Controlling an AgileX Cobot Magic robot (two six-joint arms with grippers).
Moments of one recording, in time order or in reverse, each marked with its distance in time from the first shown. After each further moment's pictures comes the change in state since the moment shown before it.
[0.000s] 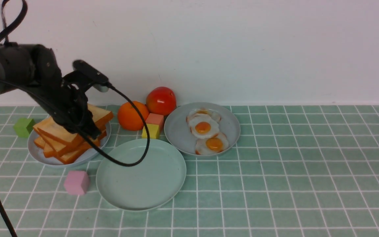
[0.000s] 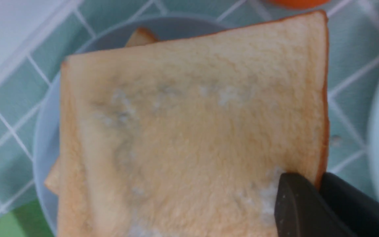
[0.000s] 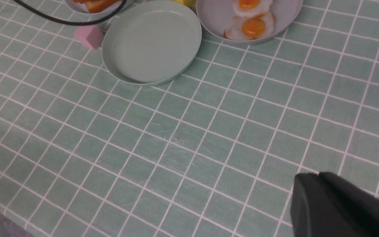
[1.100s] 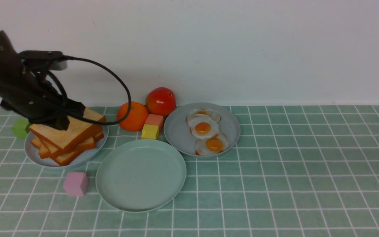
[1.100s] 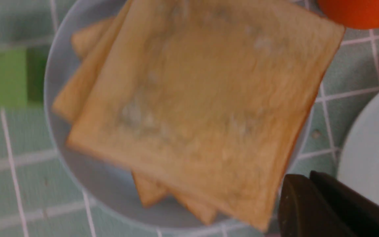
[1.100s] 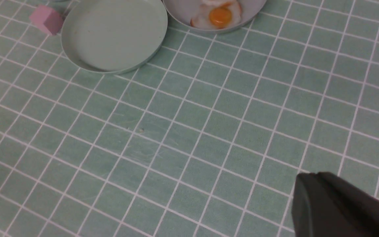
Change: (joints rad) right arm -0.001 0.000 0.003 -0.097 0.018 0.002; left arm 0.111 -0.085 0.042 -0.138 0.046 -0.296
